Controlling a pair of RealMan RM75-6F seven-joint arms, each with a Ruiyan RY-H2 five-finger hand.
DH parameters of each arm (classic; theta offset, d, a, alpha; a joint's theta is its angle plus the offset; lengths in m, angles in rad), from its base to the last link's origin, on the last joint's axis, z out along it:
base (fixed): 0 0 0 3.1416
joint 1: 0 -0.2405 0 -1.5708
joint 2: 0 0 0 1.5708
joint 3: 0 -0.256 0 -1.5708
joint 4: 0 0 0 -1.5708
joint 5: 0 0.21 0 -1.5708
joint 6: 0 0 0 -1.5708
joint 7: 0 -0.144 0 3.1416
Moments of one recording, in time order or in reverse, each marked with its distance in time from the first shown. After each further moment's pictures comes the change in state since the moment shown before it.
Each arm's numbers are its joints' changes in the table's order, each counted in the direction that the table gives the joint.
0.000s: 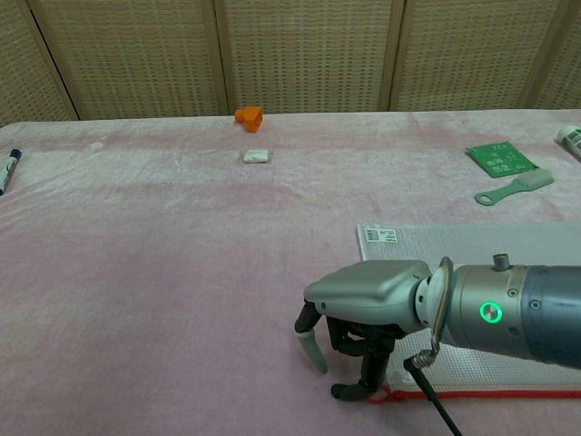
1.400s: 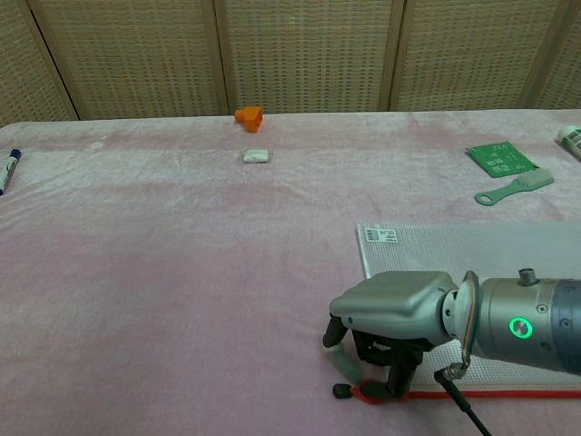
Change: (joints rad) left arm 0.002 -0.001 -0.011 0.005 0.018 0.000 0.005; right arm 0.006 -0.017 0.078 -0.041 -0.077 0.001 -0.051
